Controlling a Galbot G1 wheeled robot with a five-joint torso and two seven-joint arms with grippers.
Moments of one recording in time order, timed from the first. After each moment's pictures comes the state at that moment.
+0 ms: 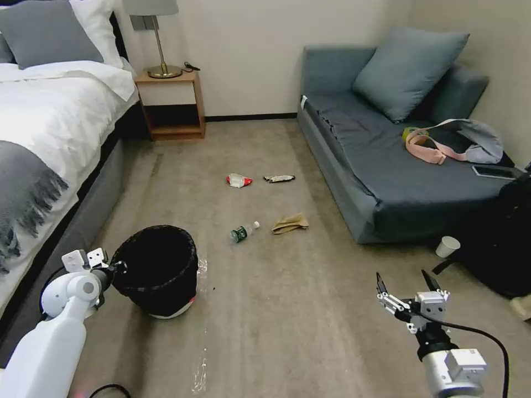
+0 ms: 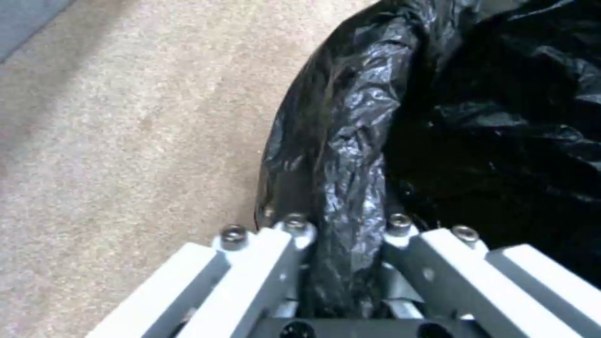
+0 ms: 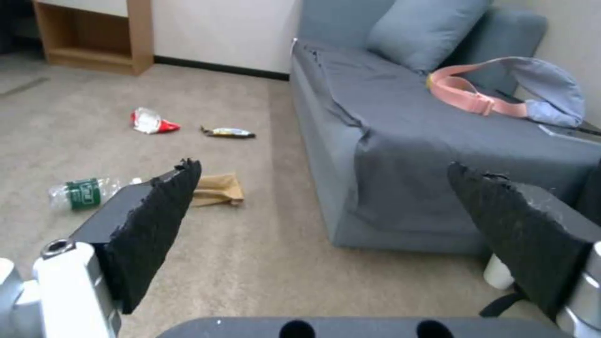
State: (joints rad) left arm 1.09 -1.03 -0.67 -1.55 -0.98 0.70 -0.35; right arm -1.83 1.27 0.68 2.23 0.17 0.00 0.09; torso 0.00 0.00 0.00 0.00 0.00
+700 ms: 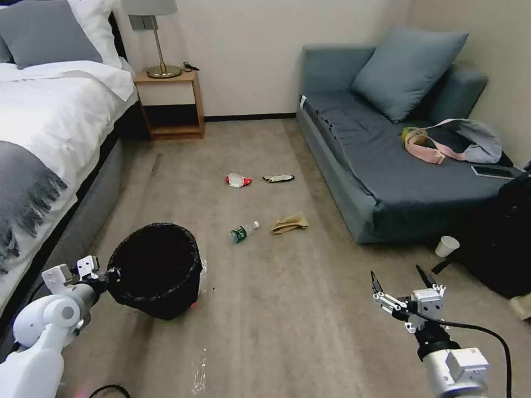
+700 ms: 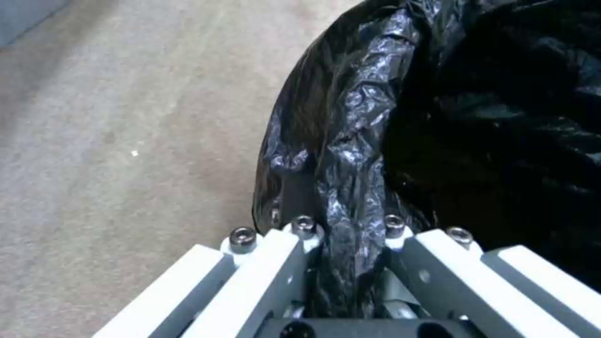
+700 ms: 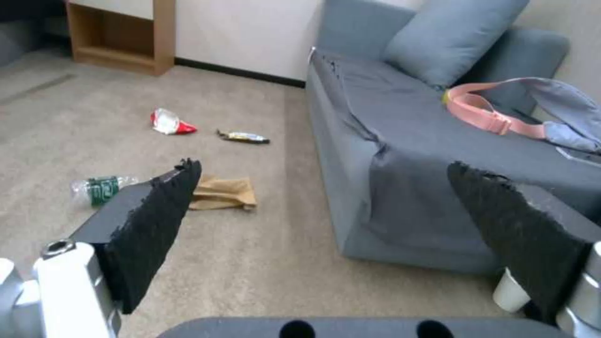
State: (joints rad) left arm 1.30 -1.03 -0.81 -1.74 -0.98 0.62 -0.16; right arm -1.85 1.22 0.67 2.27 0.15 0.00 0.08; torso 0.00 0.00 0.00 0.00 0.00
